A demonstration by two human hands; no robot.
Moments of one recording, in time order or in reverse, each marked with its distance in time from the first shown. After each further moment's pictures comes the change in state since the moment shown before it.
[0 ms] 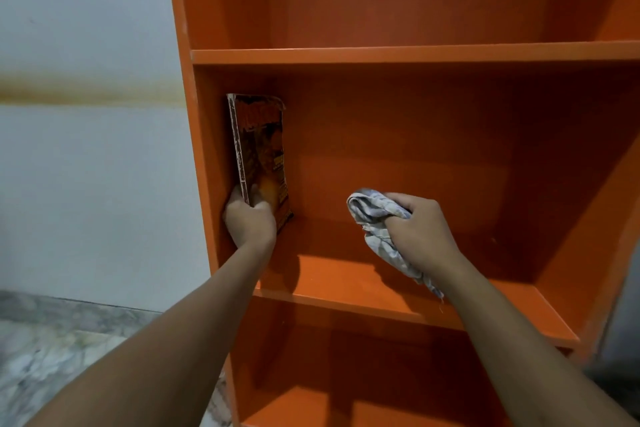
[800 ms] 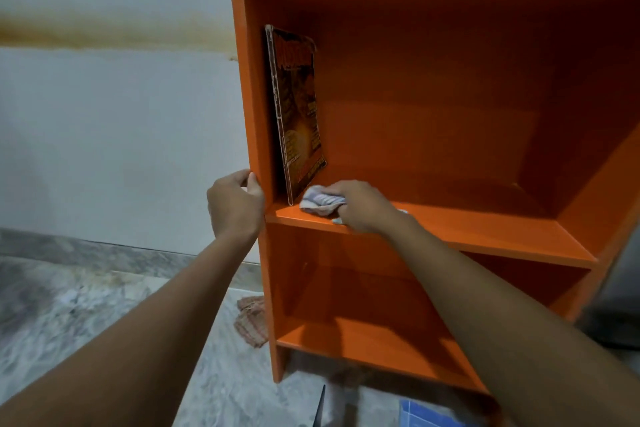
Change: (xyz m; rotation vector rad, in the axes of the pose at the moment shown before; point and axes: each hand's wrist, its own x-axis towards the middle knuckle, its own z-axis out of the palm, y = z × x) left_hand -0.023 -0.027 -0.120 0.259 -0.157 0.177; right_hand 0.013 0.036 0.123 -0.626 -0.448 -0.191
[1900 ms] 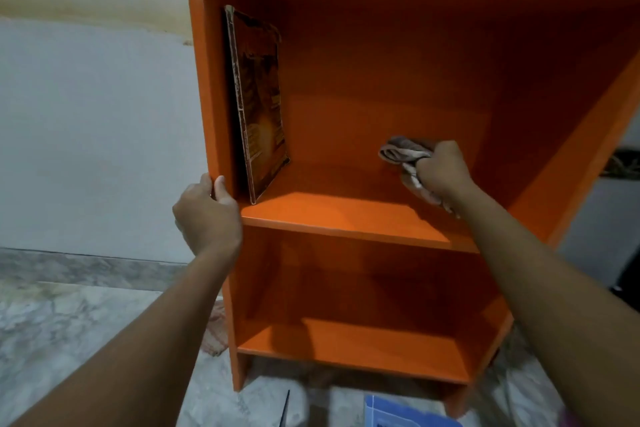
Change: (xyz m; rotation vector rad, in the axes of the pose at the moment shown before) left_hand -0.017 -0.004 0.028 0.052 0.146 -0.061; right_hand -0.060 0.075 -0.100 0.649 0.526 0.378
